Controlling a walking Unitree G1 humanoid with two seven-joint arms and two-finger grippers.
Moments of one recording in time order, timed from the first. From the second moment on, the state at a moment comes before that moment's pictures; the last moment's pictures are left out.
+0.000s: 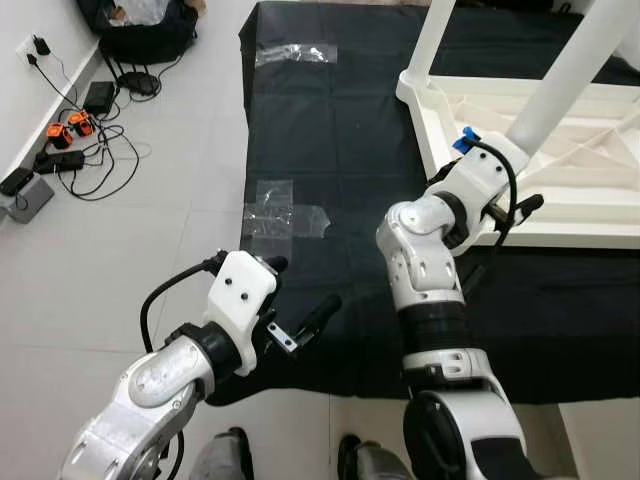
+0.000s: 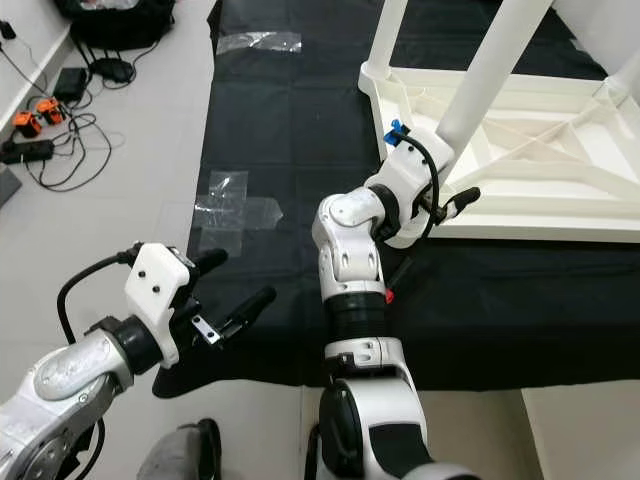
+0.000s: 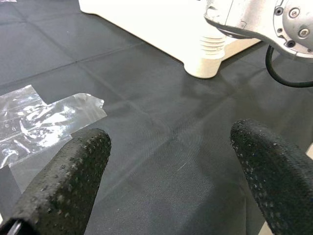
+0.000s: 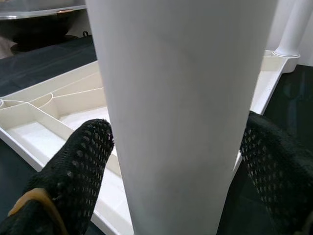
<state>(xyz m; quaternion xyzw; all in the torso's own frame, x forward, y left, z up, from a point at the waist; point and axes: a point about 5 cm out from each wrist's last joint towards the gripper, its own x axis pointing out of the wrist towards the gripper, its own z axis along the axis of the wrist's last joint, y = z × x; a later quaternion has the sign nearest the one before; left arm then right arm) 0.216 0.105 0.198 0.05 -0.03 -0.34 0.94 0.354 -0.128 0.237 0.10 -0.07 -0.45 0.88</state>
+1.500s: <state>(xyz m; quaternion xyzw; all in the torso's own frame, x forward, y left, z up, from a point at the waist) 0.223 0.108 0.197 0.05 -0.04 -0.34 0.94 0.313 -0.136 0.206 0.05 -0.05 -0.26 0.96</state>
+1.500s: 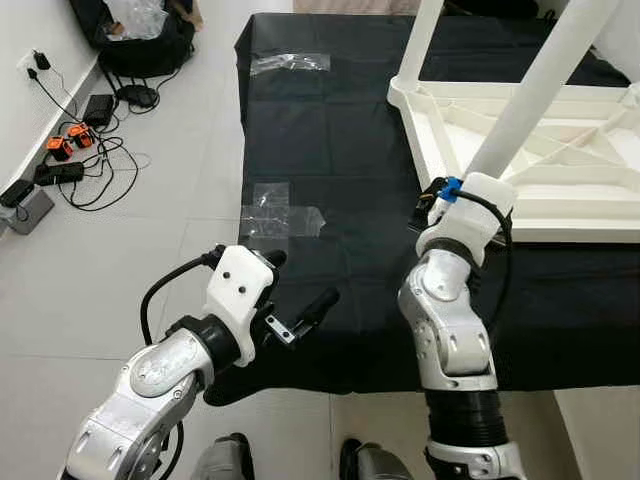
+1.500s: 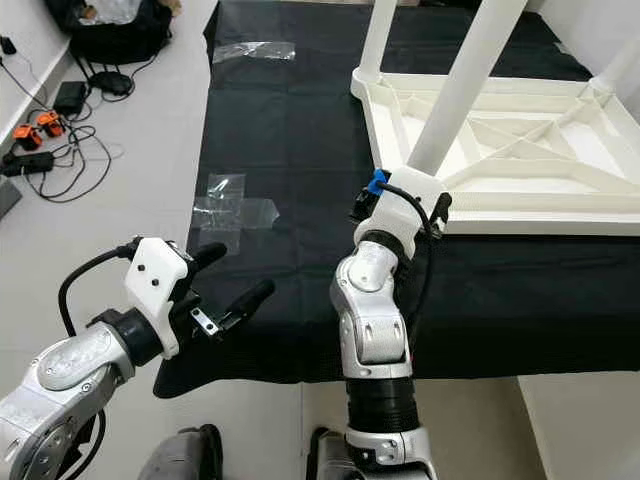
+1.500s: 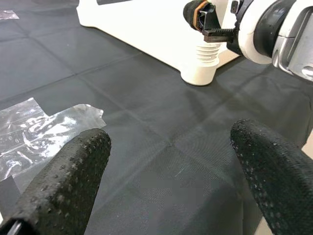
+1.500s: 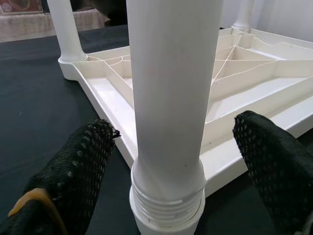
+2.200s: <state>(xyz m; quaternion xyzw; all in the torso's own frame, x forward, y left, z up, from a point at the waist) 0.225 0.116 0.188 0.06 -0.03 -0.27 0.96 0.273 -0.166 0.162 -0.01 0.05 -0.05 1.00</state>
